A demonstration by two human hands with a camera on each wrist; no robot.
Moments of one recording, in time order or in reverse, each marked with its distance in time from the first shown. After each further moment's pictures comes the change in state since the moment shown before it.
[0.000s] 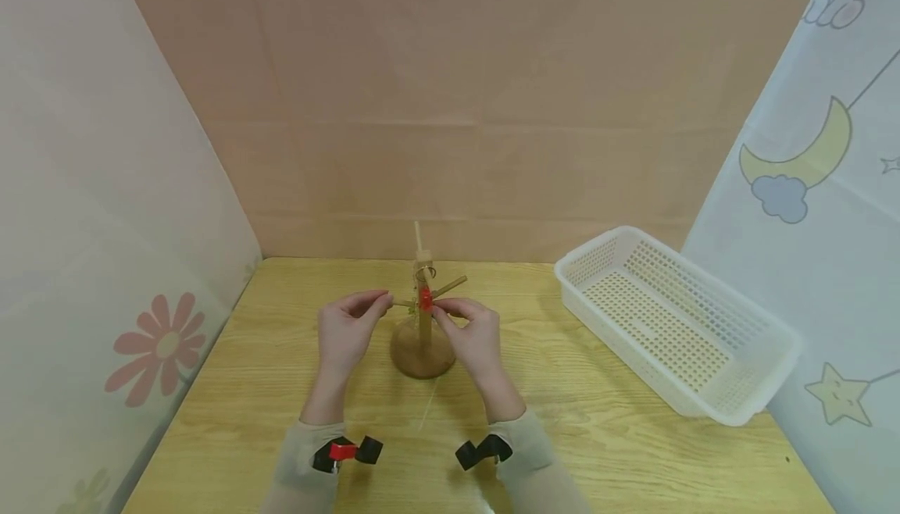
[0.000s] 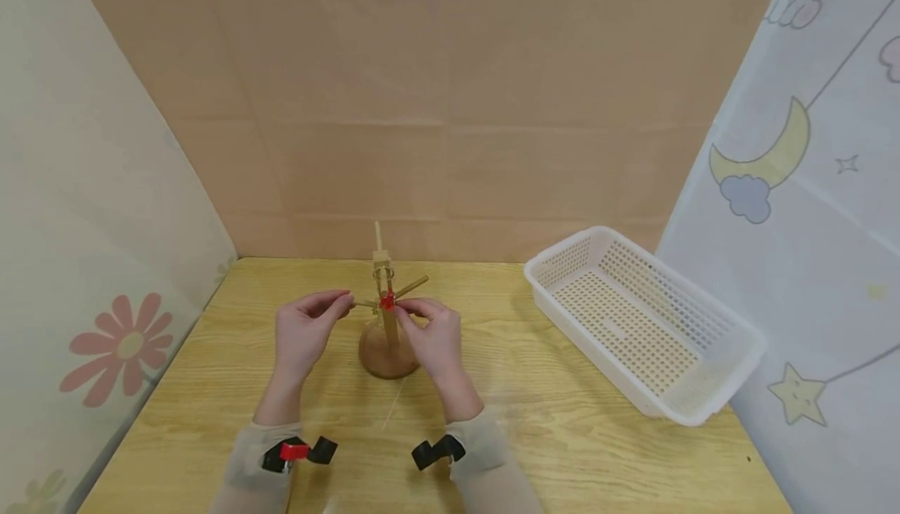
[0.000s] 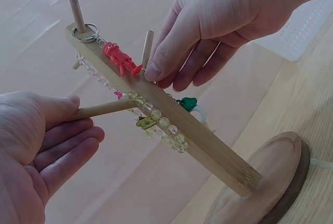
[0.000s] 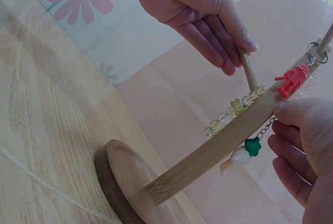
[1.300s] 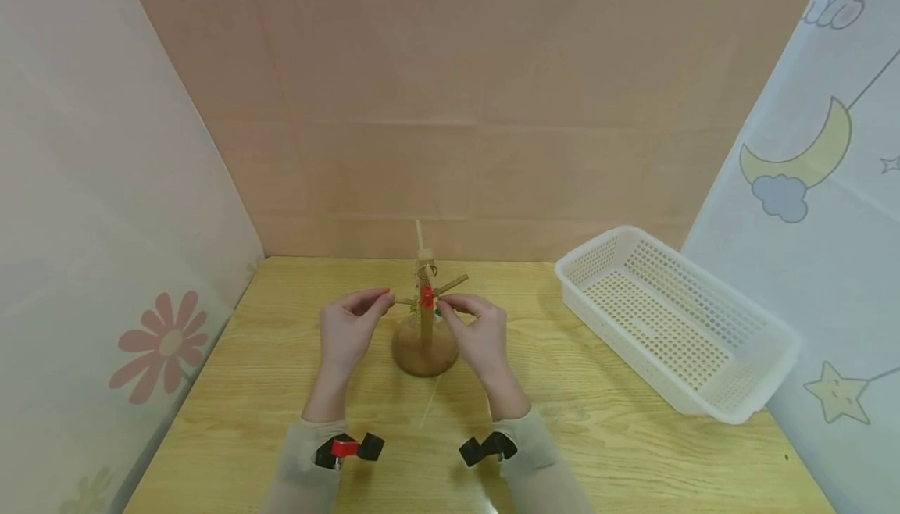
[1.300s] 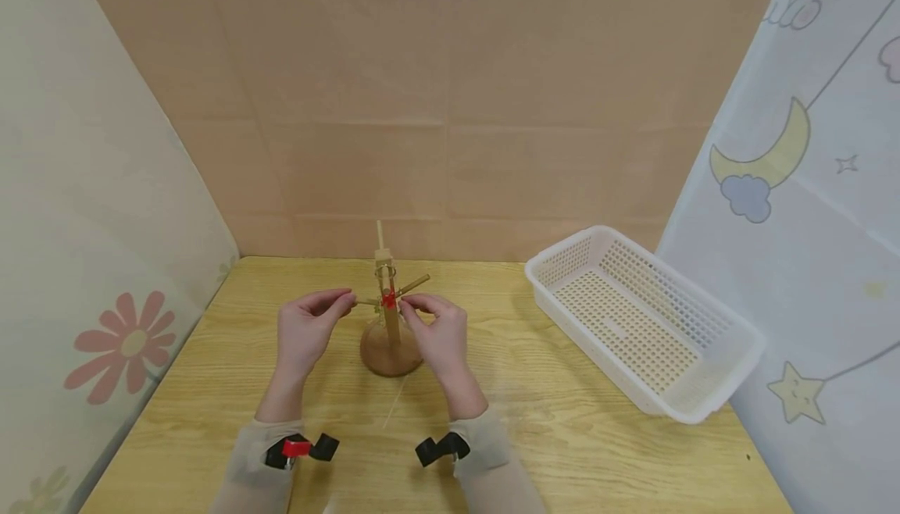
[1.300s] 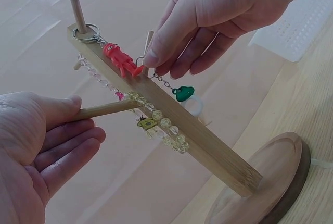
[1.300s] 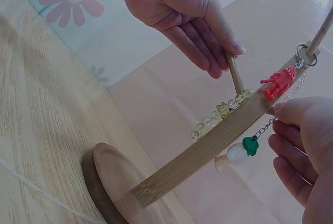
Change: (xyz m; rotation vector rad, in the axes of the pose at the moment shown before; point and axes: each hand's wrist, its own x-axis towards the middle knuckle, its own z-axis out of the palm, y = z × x) left_hand 0.000 0.001 -0.001 0.026 -0.009 -0.025; right_hand 0.002 -0.004 -0.008 0.026 0.025 0.015
